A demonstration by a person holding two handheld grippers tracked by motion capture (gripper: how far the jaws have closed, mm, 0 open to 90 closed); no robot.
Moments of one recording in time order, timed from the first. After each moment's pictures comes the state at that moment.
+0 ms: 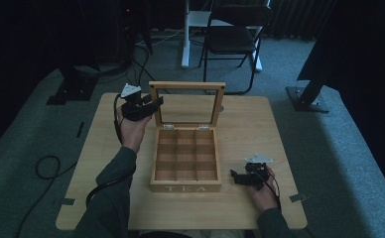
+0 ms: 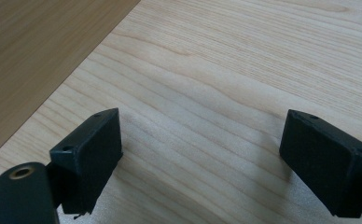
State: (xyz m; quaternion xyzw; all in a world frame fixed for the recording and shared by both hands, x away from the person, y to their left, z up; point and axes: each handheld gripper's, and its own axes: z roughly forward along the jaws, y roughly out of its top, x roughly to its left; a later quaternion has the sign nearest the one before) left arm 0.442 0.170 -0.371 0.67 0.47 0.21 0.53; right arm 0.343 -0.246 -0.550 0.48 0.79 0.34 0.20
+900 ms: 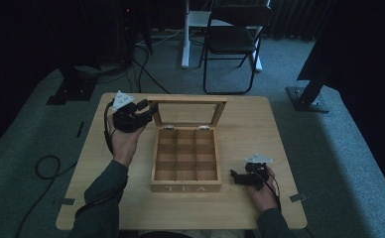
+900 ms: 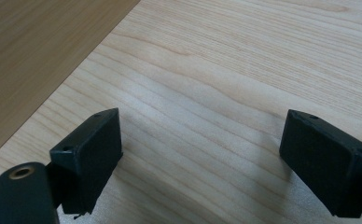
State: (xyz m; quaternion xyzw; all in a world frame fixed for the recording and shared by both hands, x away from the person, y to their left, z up) left arm 0.390 0.176 -0.354 0.68 0.44 0.25 0.54; right arm 0.343 -0.246 -0.550 0.48 0.78 0.34 0.20
